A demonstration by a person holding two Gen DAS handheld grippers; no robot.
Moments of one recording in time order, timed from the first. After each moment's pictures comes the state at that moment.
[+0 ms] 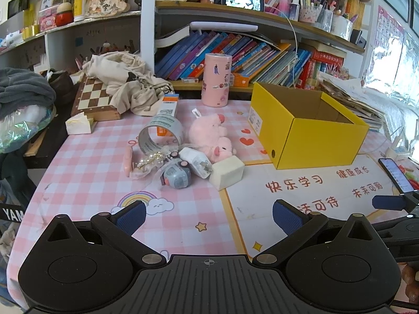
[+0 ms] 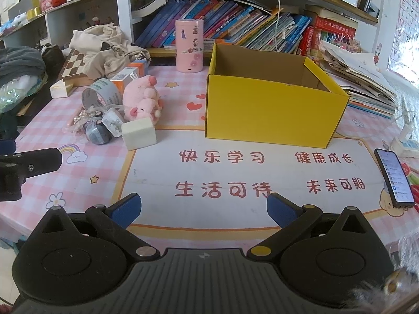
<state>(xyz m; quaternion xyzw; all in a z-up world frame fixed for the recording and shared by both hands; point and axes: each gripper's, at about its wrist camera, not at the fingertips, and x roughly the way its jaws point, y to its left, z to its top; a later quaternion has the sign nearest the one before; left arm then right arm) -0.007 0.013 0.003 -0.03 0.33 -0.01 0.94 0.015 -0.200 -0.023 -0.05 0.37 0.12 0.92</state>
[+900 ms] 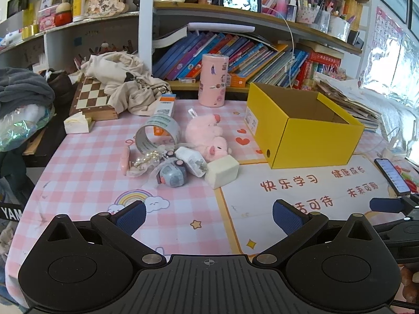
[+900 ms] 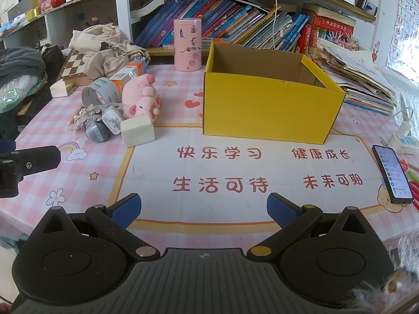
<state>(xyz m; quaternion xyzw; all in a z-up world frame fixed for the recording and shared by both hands) -0.012 0.006 0.005 -0.04 0.33 -0.01 0.94 0.007 -0.202 -0.021 -0.05 0.37 0.11 0.92</state>
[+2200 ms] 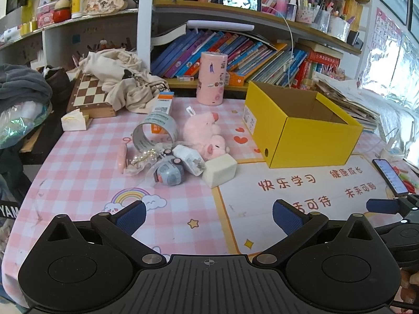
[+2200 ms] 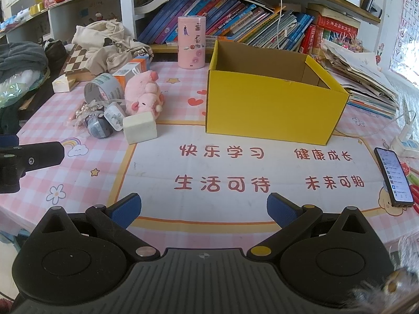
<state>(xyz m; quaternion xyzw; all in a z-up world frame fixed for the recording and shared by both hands) -0.010 0.005 0.003 -0.04 0.33 -0.02 0.94 0.008 -0.199 -0.023 -0.06 0.38 0.12 0.92</state>
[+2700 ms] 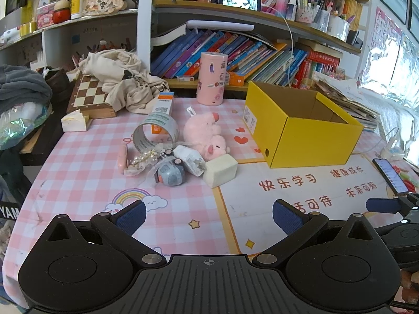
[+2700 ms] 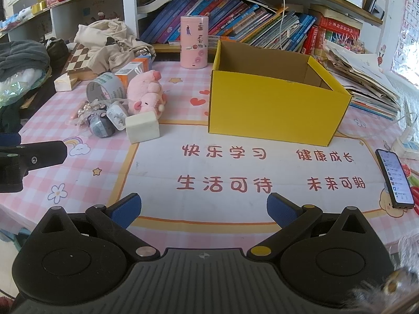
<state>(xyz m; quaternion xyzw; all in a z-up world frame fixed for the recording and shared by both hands) -0.009 0.006 0.003 -0.04 0.33 -0.02 0.94 0.007 -0.195 -0.022 -0.06 0.38 0.12 0.92</state>
